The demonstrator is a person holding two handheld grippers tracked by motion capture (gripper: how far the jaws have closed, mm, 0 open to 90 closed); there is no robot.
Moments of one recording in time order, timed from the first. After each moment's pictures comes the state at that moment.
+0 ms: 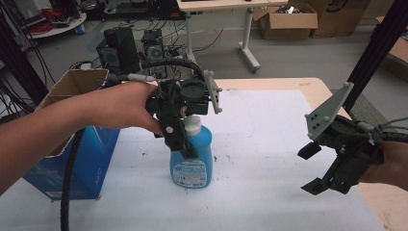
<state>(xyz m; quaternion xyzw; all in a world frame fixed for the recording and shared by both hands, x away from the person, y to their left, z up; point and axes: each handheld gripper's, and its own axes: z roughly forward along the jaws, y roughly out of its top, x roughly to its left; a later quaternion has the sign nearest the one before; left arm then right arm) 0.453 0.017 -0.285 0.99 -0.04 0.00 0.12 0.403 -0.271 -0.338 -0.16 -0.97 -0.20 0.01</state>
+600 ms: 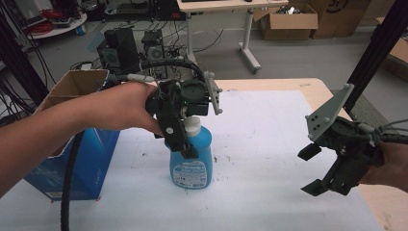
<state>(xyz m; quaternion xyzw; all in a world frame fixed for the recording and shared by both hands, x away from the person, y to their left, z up) 0.452 0.017 -0.284 0.99 -0.05 0.00 0.12 0.403 -0.272 -0.338 -0.16 -0.97 -0.20 0.01</state>
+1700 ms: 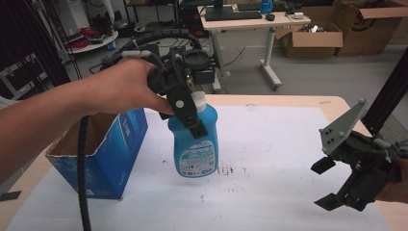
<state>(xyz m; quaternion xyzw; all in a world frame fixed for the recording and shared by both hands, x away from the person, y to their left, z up) 0.440 0.040 -0.208 0.98 0.13 0.04 0.13 0.399 -0.269 -0.332 -0.14 -0.97 -0.21 0.00</state>
